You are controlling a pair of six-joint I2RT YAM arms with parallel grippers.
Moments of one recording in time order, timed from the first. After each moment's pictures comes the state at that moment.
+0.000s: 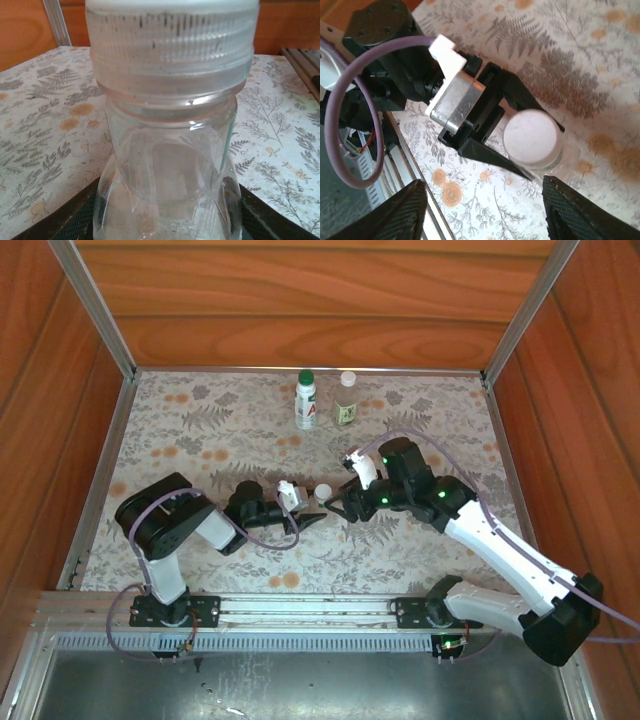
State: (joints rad) left arm -0.75 1.79 0.39 1.21 0.59 0.14; right arm 0.73 1.06 0.96 -0.64 -0.46 0.04
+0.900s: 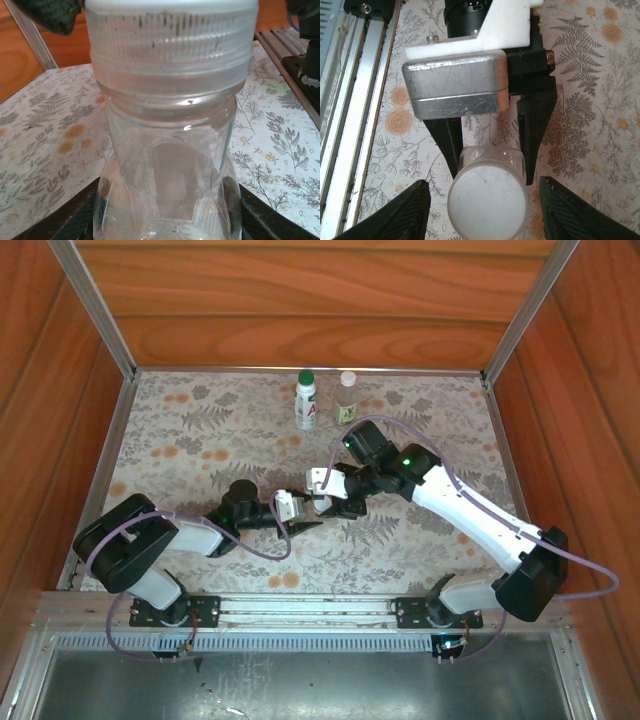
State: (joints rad) left arm -0.77 1.54 0.36 0.95 0.63 0.34; right arm 0.81 1.36 1.24 -0.92 -0.45 -0.86
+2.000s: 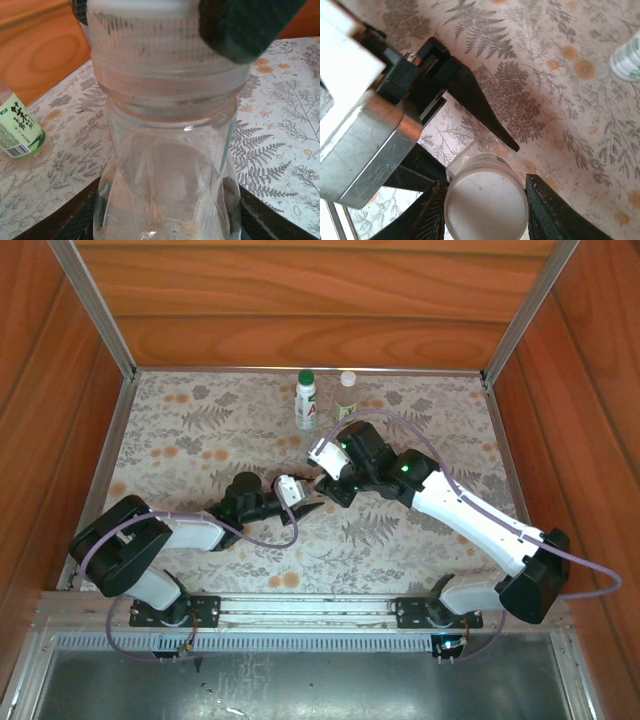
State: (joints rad) left arm -0.77 1.51 0.44 0.86 0.41 0.30; right arm 0.85 1.33 1.22 -0.75 -0.12 -0.21
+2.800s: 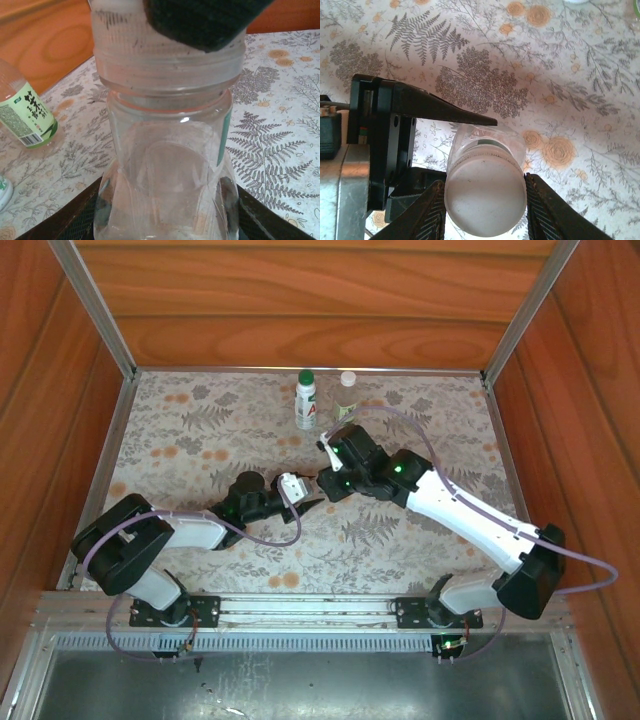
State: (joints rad) left arm -0.77 1.52 0.45 0.83 0.35 0.30; right arm 0.90 1.35 1.24 -0.79 0.05 0.27
